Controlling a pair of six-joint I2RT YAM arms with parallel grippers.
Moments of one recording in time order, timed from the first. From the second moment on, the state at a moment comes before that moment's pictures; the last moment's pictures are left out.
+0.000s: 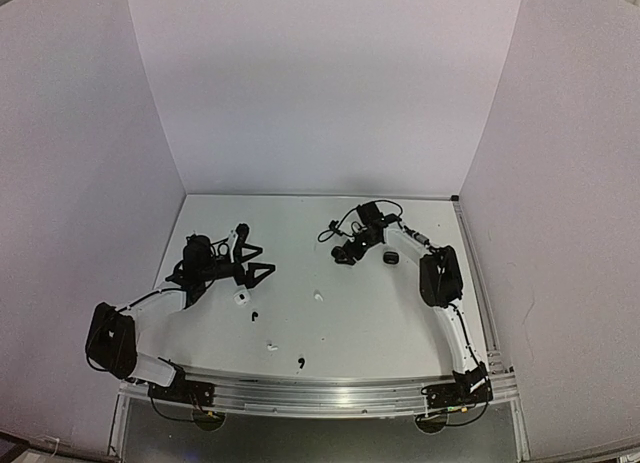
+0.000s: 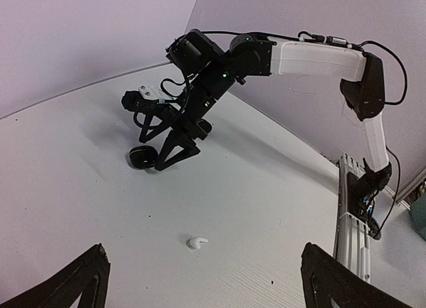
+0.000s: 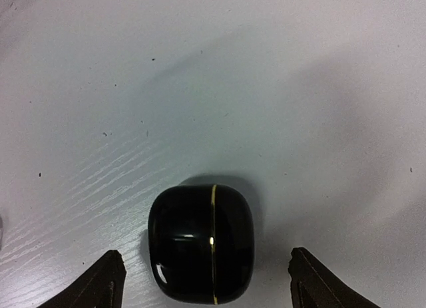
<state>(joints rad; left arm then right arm) -0.41 1.39 0.76 0.35 0.76 -0.15 0.45 2.56 2.20 -0.74 -0.43 -0.46</state>
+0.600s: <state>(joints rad) -0.39 1.39 0.76 0.35 0.75 -0.16 0.48 2.59 2.23 -0.70 -0.37 -0.50</state>
